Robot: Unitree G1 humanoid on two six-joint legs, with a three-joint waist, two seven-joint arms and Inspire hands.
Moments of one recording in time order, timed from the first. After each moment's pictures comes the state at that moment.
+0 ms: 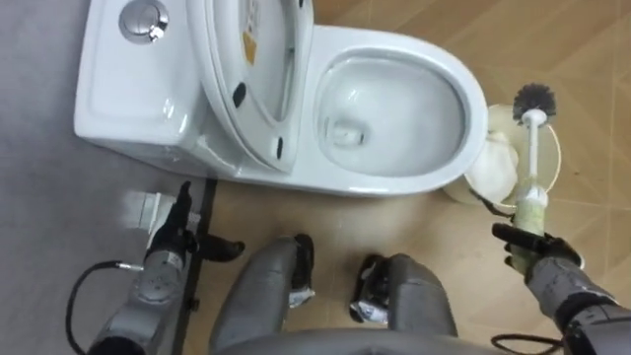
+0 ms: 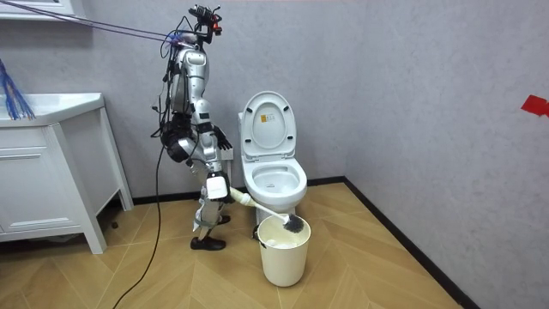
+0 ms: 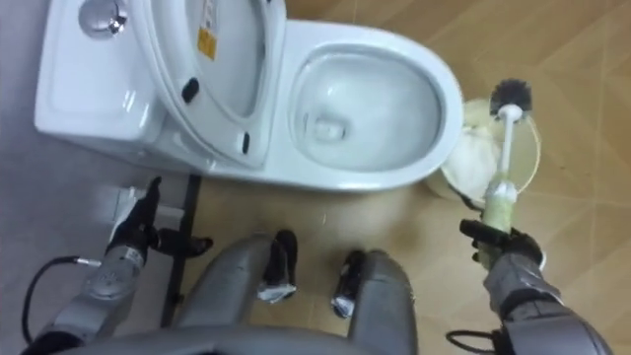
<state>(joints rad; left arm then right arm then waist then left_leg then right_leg) 0.16 0.31 -0.19 0.70 -0.03 -0.05 0.21 -0.11 -0.38 0.09 1.20 0.83 0.00 -0.22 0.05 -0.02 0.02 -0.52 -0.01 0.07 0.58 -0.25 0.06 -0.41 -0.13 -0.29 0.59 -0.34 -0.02</state>
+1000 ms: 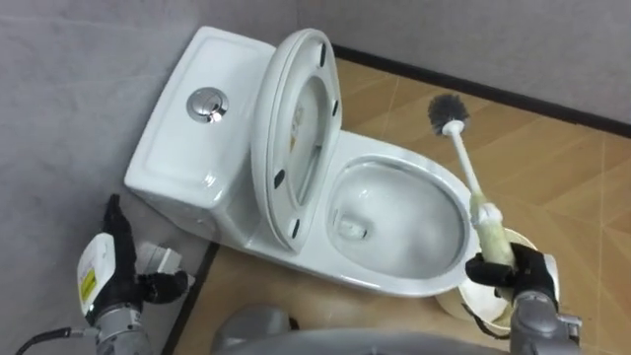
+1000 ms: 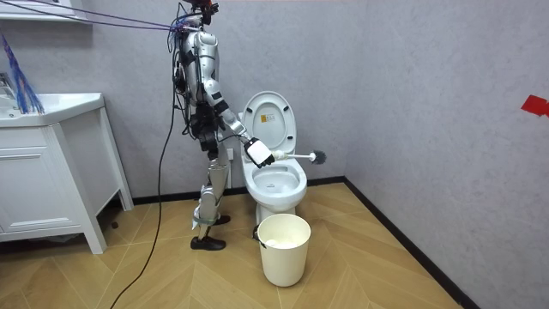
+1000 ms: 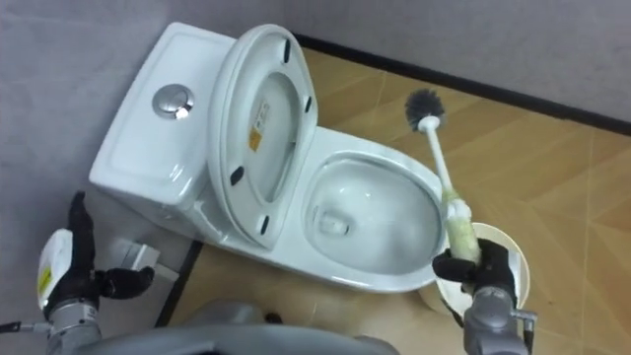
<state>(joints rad) 0.48 0.22 0.04 0.31 0.55 -0.17 0.50 0.13 -0.30 0.07 0.94 0.04 -0.11 -0.29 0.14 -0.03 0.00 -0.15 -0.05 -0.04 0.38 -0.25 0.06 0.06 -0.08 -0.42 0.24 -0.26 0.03</state>
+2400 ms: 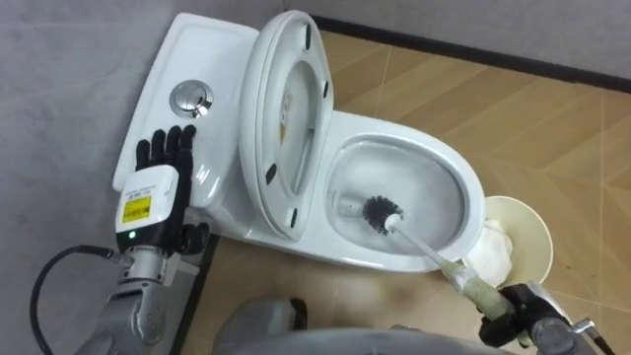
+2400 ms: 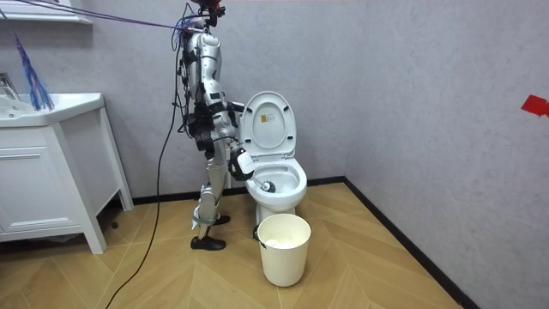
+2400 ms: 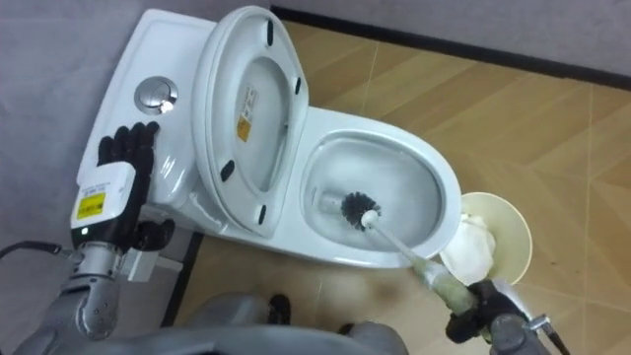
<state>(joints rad) 0.30 0.34 -0.12 0.33 0.90 -0.16 0.48 0.06 -0.40 0.07 1.13 -0.51 -0.06 -0.06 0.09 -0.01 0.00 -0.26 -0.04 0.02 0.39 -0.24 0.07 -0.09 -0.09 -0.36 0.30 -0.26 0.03</state>
